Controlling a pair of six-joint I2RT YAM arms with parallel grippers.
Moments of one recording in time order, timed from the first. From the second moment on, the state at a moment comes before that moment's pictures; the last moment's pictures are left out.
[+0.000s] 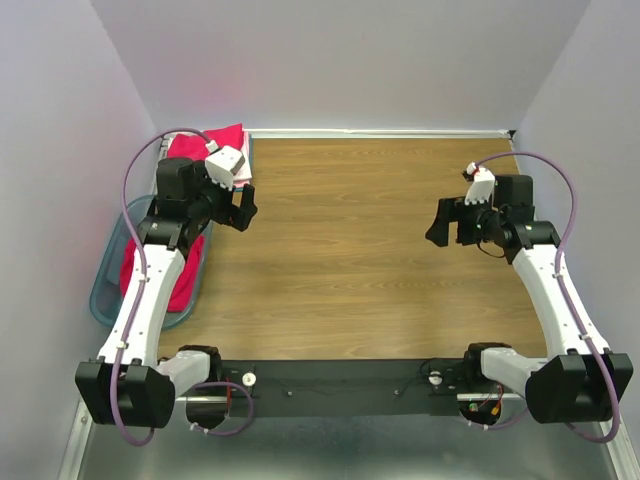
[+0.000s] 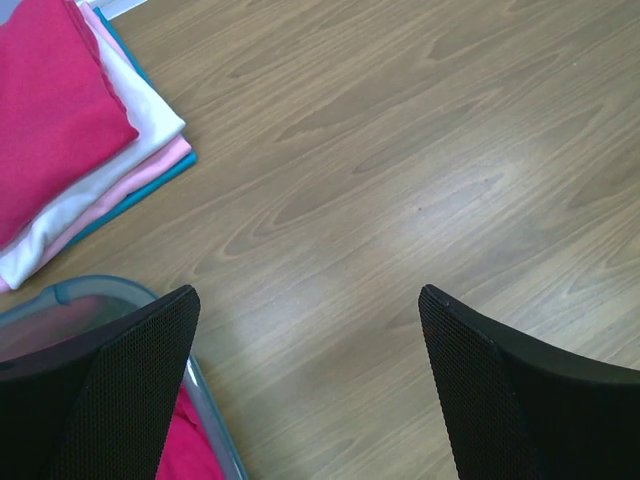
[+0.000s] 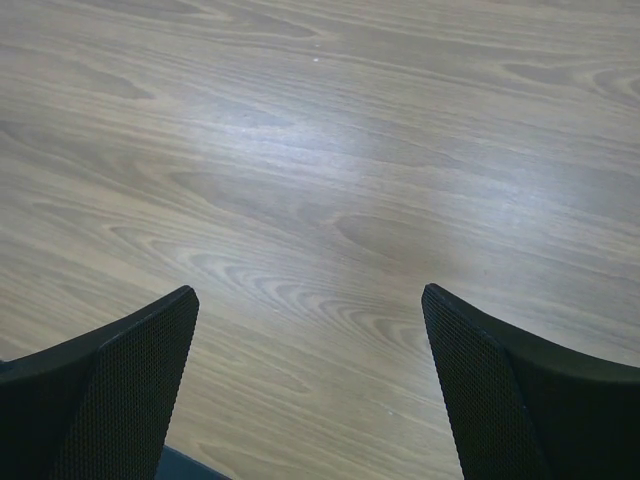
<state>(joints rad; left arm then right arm) -0.07 1.12 1.10 -0.49 0.41 0.24 0.01 1.12 1.00 -0.67 -0.37 -0.04</state>
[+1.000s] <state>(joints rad) 0.50 1.62 1.17 -0.67 0.21 0.69 0.01 1.15 0.99 -0.69 -0.46 -0.07</state>
